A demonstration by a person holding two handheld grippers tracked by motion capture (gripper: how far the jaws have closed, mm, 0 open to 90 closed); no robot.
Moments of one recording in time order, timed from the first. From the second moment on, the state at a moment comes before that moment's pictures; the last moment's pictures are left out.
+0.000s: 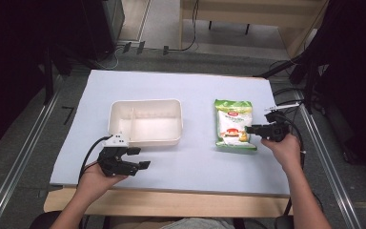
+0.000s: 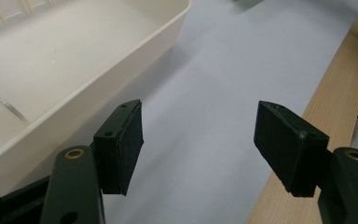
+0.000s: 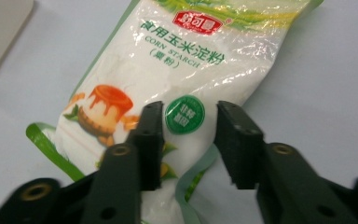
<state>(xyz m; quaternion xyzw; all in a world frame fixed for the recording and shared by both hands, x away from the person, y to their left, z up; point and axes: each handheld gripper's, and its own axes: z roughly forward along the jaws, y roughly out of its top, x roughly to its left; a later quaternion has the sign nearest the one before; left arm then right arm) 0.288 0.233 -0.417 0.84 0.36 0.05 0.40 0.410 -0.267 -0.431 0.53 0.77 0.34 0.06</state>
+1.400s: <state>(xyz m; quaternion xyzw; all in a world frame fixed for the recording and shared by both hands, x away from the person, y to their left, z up) 0.271 0.248 -0.419 0.83 0.38 0.07 0.39 0.510 -0.234 -0.460 0.60 0.74 0.30 0.03</state>
